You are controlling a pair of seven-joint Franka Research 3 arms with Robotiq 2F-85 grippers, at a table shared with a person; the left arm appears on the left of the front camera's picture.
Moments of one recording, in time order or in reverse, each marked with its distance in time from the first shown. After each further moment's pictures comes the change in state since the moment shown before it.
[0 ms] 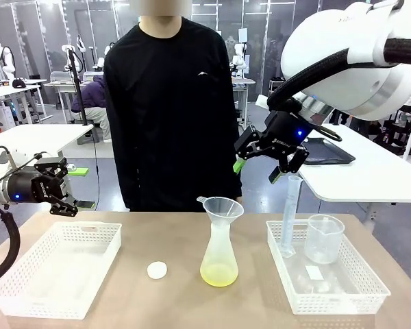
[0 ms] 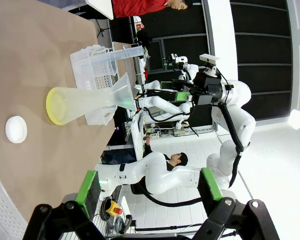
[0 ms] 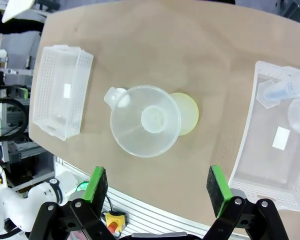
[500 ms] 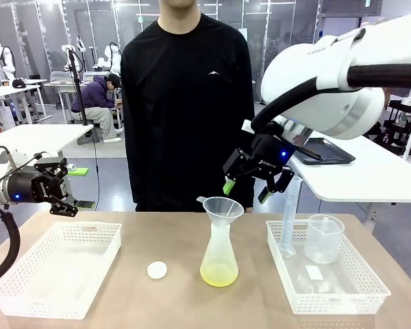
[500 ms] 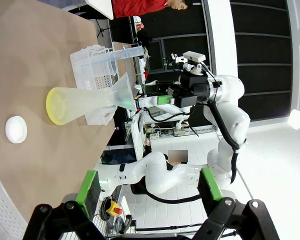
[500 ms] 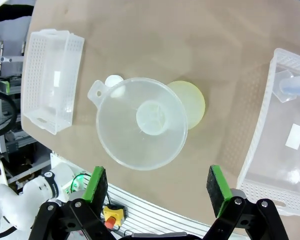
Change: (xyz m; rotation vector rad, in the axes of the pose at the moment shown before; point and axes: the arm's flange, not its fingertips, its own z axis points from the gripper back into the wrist) left arm 0.000 0.000 0.000 0.000 0.000 0.000; right arm 0.004 -0.003 -0.053 -0.004 0.094 -0.008
